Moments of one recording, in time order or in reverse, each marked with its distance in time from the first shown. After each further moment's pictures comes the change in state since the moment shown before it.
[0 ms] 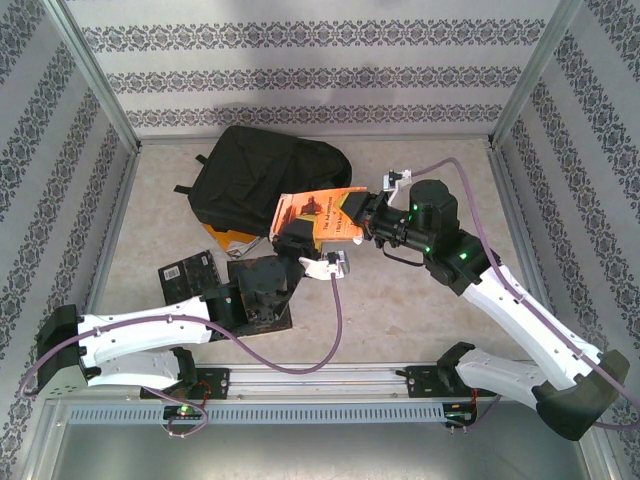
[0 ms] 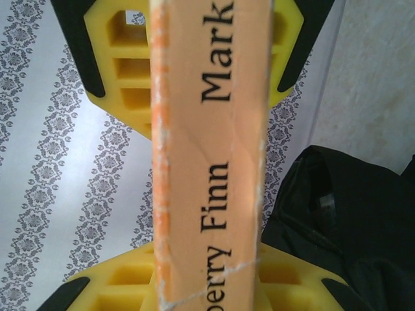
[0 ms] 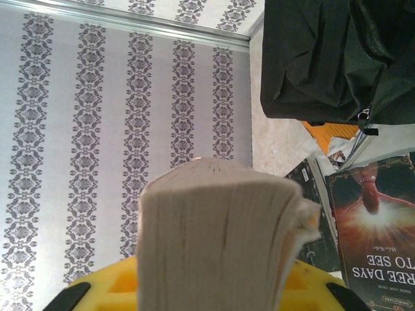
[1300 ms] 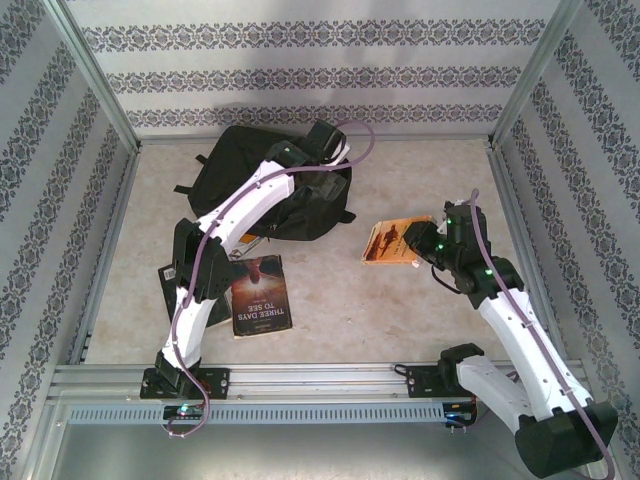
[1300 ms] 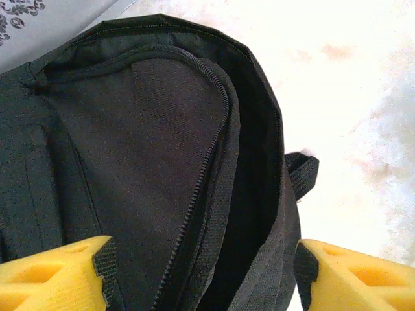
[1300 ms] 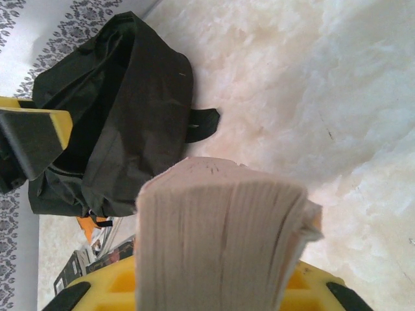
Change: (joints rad) left arm 0.566 1.004 1.356 -1.280 0.606 -1.194; right arm -0.388 -0.165 -0.254 -0.310 0.181 -0.483
